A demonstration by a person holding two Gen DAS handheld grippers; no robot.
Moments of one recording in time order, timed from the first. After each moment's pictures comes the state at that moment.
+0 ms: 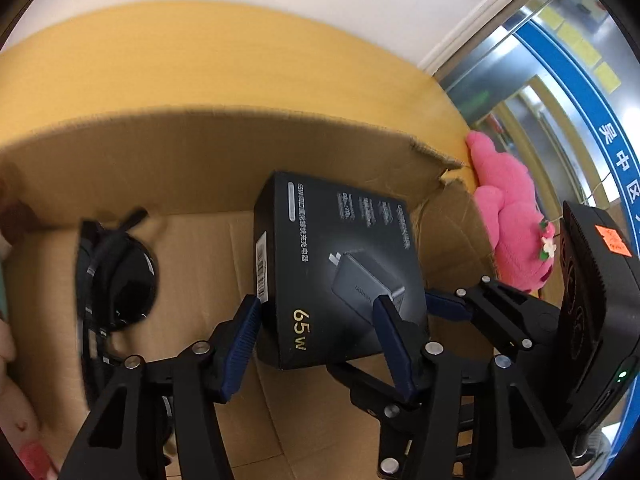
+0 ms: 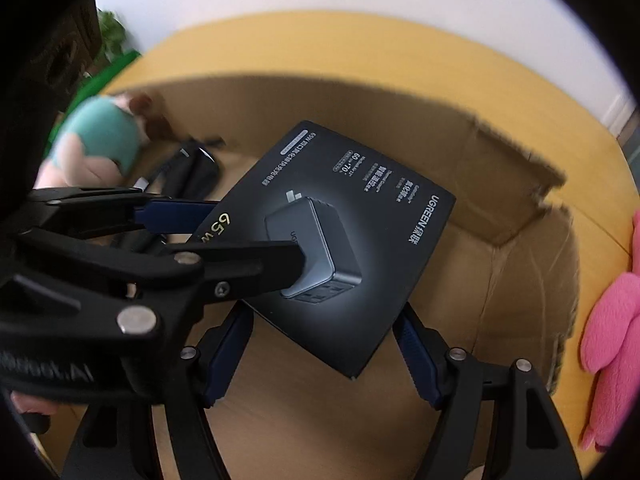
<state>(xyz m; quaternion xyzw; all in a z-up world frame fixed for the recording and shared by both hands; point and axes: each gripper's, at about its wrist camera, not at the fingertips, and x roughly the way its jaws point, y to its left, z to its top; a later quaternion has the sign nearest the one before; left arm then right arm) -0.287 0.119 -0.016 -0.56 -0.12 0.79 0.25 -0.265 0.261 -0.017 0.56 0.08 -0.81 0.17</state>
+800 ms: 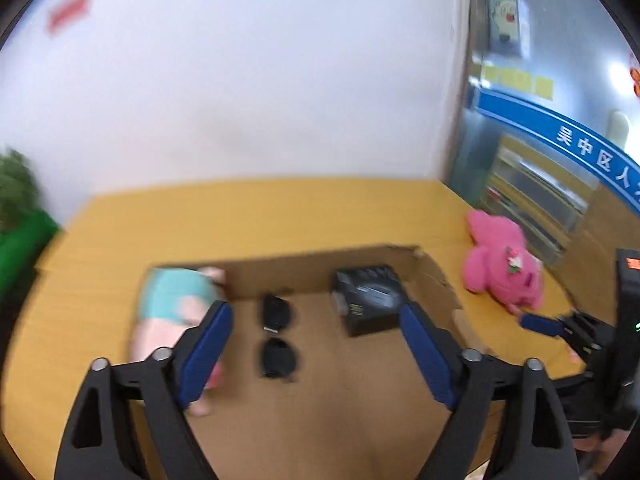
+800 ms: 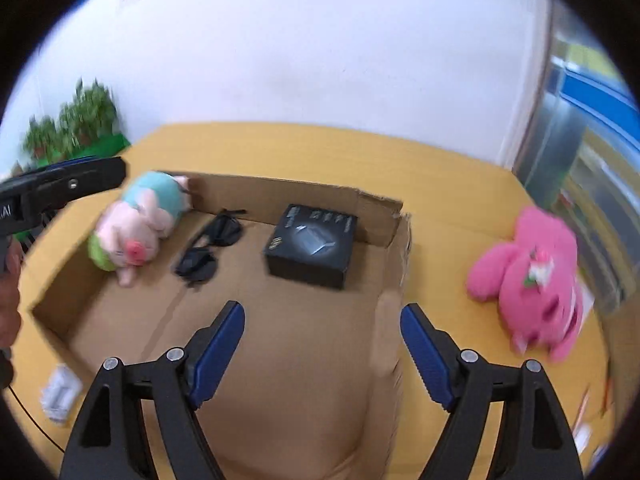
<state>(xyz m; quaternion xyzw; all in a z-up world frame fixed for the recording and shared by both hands) -0.075 0.038 0.147 -0.29 0.00 0.95 0.11 -0.094 0.290 0.105 0.38 0.03 -0.92 0.08</state>
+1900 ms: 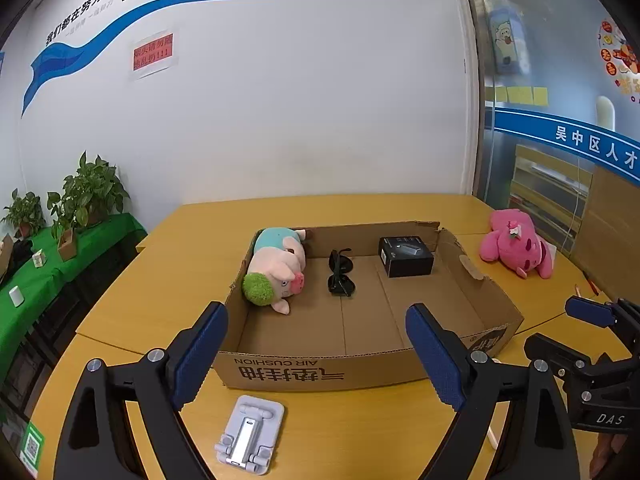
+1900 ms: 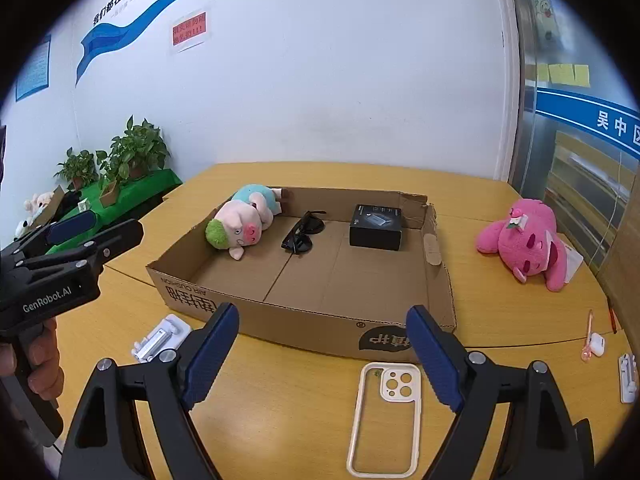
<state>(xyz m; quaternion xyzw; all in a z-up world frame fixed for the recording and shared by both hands) 0.139 -0.003 0.137 -0.23 0.02 0.97 0.03 0.103 0.231 0.125 0.29 0.01 -0.95 0.10</state>
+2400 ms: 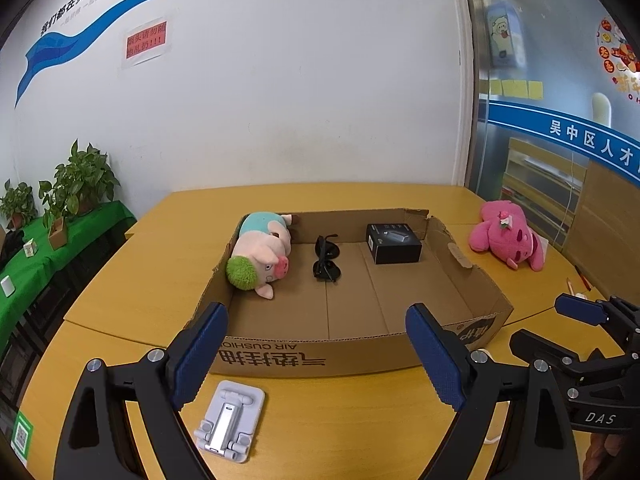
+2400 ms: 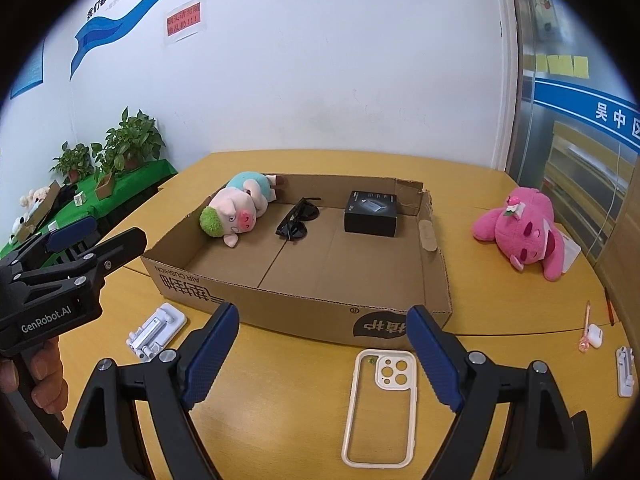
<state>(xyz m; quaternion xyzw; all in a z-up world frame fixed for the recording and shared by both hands) 0.139 0.011 0.121 -0.25 0.01 0.97 0.04 0.101 0.236 0.117 0.32 0.01 -0.94 0.10</state>
